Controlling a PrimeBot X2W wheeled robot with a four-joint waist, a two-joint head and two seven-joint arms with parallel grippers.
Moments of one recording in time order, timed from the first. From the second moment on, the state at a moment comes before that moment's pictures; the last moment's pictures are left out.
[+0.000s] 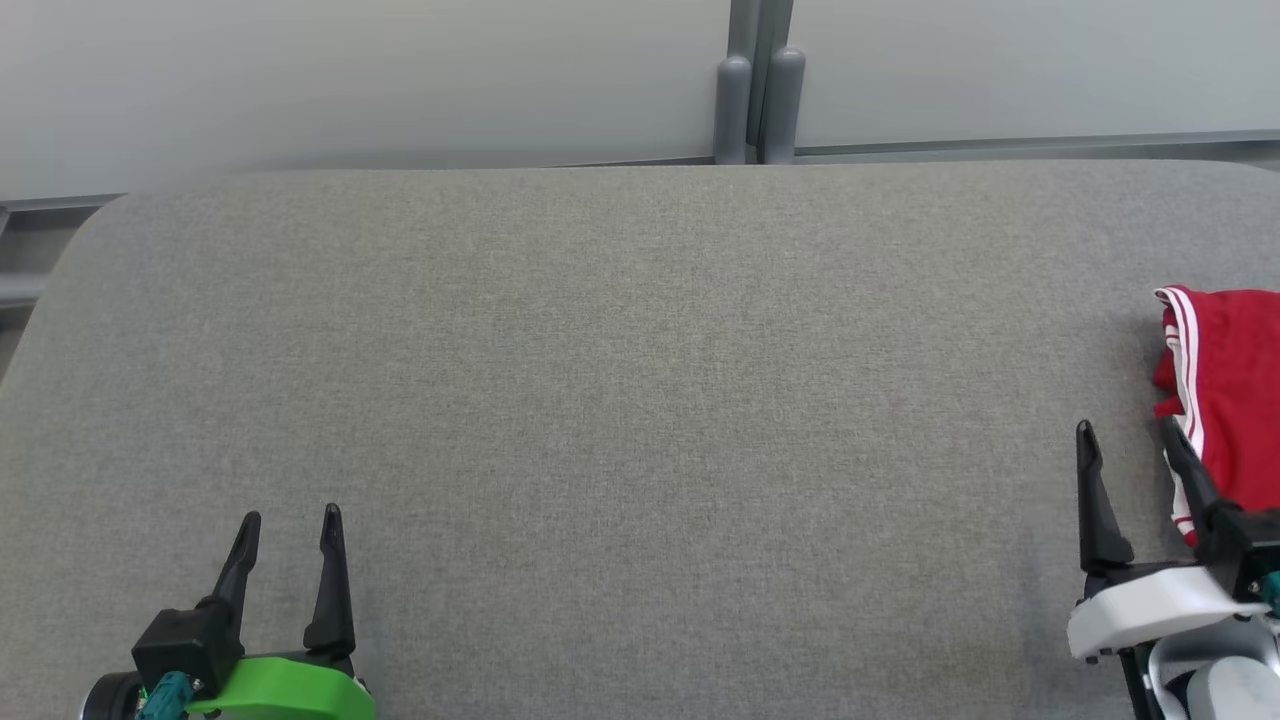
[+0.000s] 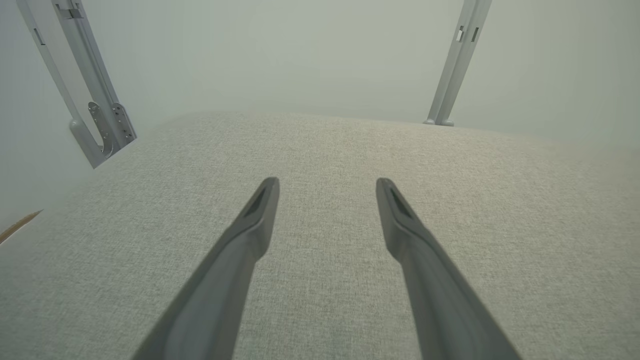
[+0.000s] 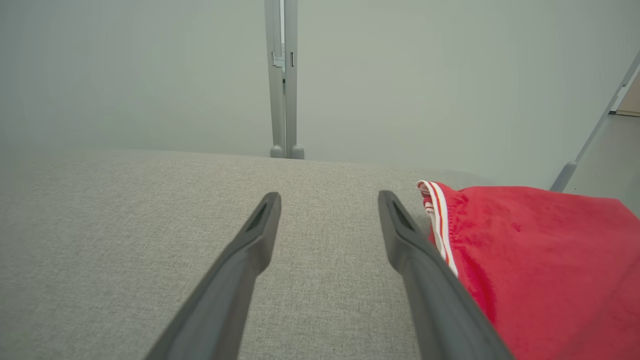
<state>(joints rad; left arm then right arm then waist) 0.01 0.09 0.02 0.24 -0.21 -0.12 -0.26 -0.04 -0.13 -0.15 0.17 0.07 0.13 -0.26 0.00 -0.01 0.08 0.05</state>
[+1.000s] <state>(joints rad) 0.05 0.09 0.01 0.26 -0.20 -0.13 -0.26 0.12 -0.05 -0.27 0.12 -0.07 0.13 -0.26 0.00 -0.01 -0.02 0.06</state>
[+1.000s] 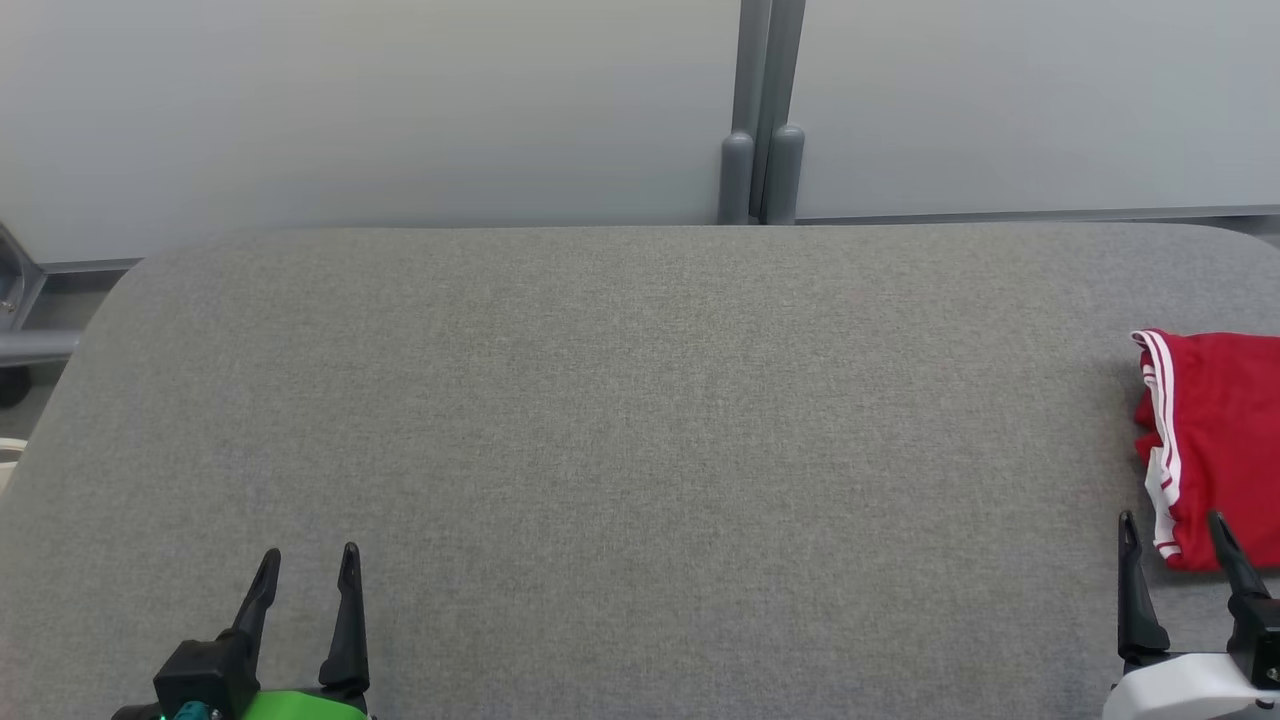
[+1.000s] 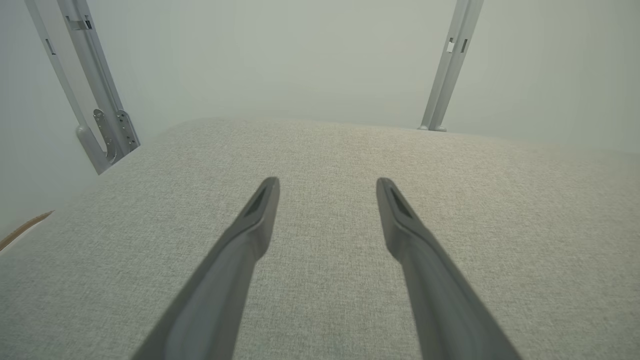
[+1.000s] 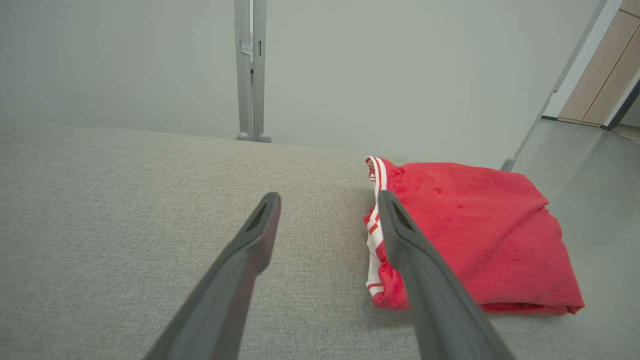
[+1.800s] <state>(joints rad) 0.05 0.10 -0.01 0.28 -0.22 -0.13 -0.26 0.10 -0.05 -0.25 0.13 -0.10 0.13 -0.26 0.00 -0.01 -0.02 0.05</state>
